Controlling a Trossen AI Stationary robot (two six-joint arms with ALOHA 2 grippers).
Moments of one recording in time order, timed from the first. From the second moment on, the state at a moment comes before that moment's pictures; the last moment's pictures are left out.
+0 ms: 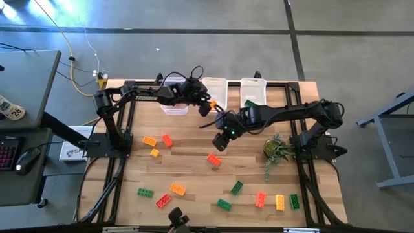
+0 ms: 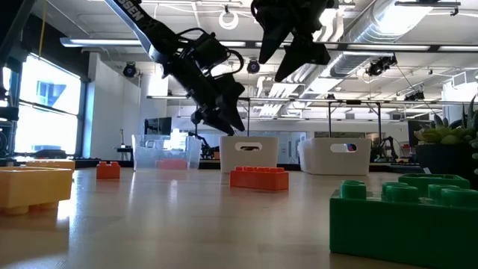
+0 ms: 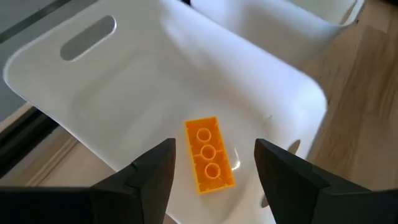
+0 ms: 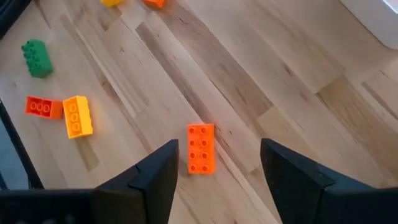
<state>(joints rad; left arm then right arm) 0.59 1.80 1.11 -0.04 0.00 -0.13 0.03 1.68 1.46 -0.81 0.02 0.73</state>
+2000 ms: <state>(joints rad) 0.40 1.30 1.11 -0.91 -0.11 -0.41 0.22 2.10 1.46 -0.69 0.10 0.72</state>
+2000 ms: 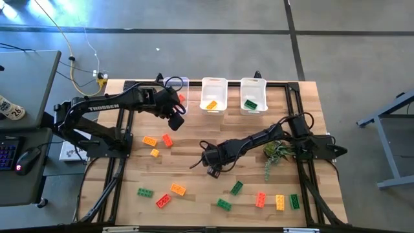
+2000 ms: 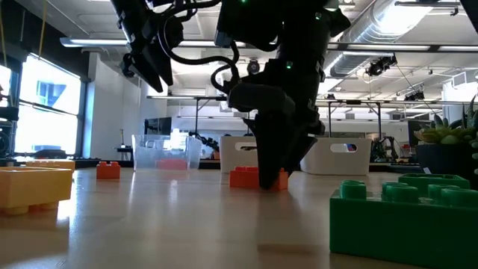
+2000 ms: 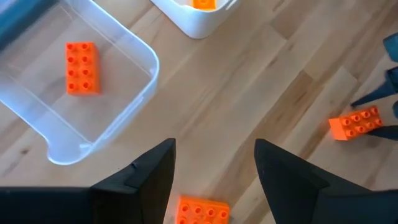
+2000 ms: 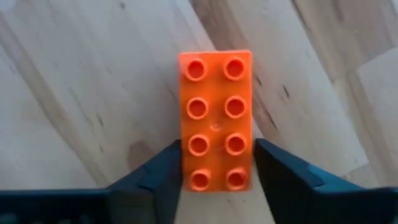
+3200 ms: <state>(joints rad) 0.61 1.30 1.11 -0.73 0.38 -0.65 0.01 1.99 1.66 -0.56 0.28 0.28</state>
